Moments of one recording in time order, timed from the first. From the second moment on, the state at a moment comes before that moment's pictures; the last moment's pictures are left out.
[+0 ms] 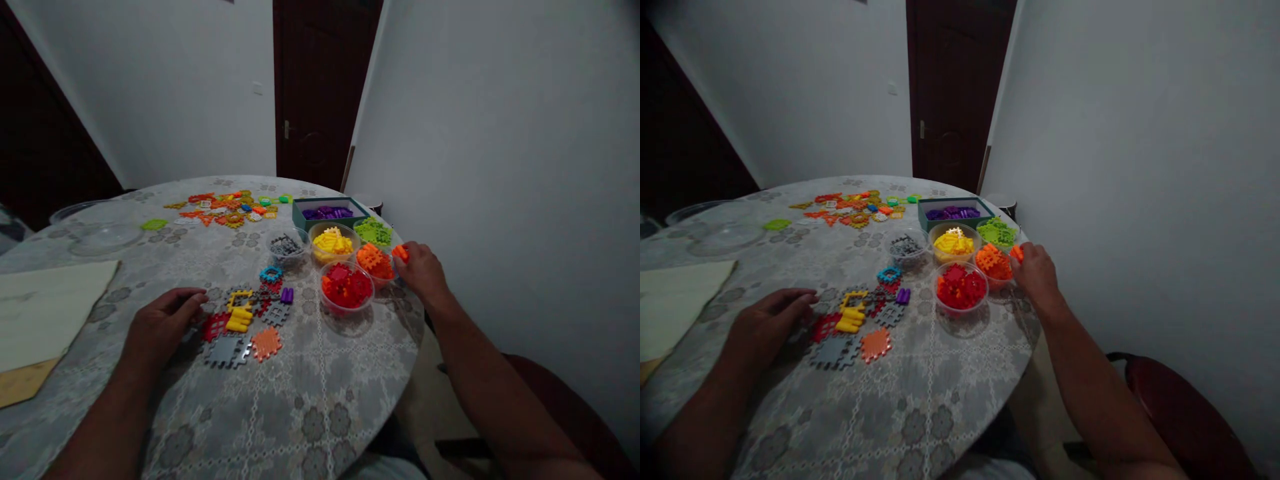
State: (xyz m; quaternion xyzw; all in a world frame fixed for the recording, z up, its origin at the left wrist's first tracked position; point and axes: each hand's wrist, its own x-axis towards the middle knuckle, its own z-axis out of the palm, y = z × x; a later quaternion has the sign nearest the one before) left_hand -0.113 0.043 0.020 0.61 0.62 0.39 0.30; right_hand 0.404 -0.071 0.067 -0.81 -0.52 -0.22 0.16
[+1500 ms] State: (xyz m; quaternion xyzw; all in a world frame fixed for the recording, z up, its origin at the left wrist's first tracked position) left_hand -0.093 0.029 -0.009 0.85 0.37 0.33 0.19; right_hand 0.156 -0.071 0.021 -0.53 -0.80 0.23 0.16
